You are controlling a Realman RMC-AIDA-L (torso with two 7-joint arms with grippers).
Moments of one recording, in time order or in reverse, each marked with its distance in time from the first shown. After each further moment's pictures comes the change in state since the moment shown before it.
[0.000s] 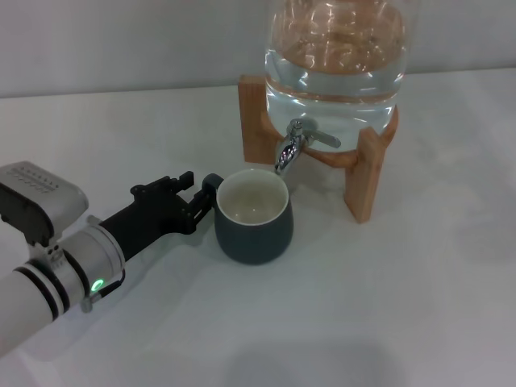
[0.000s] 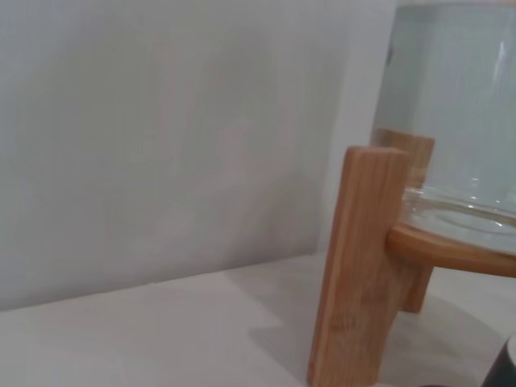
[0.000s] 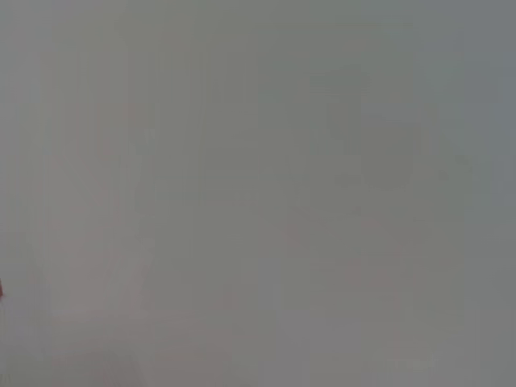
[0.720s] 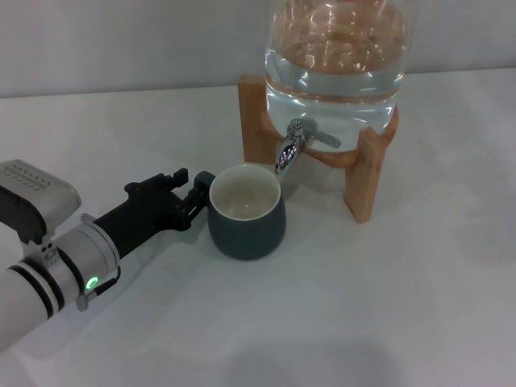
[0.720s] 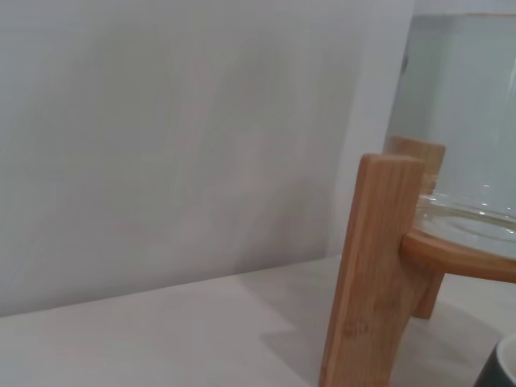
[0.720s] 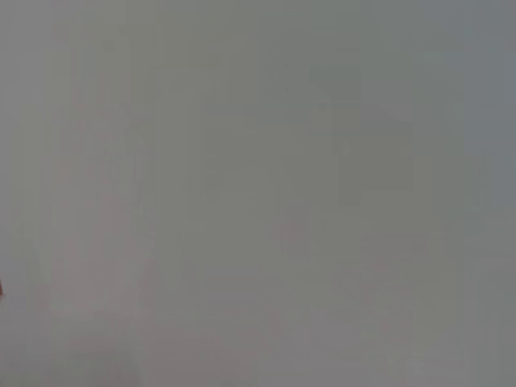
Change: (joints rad) left arm 0.005 0.002 0.004 0.013 -0.011 -0.008 -0.012; right arm -0.002 0.002 0.000 -0.002 0.000 0.000 0.000
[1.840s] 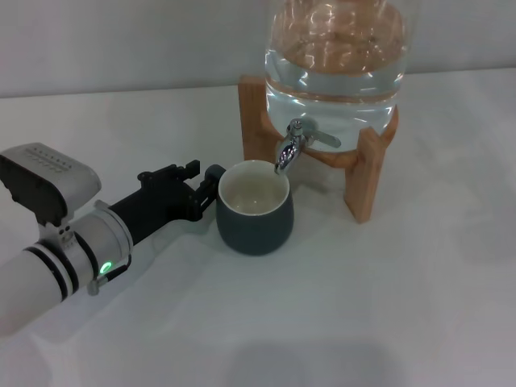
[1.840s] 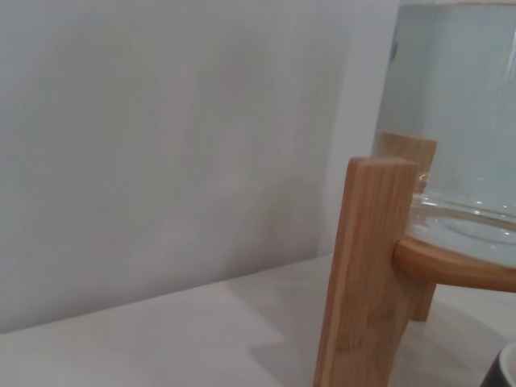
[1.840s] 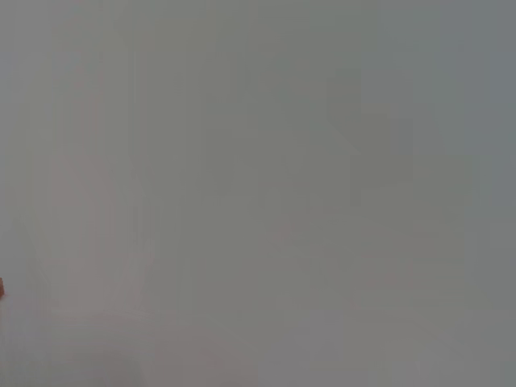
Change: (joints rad) left arm -0.054 -0.005 0.003 -0.007 0.004 0.052 0.000; right arm 0.005 0.005 0.000 0.002 0.000 -0.003 -0.003
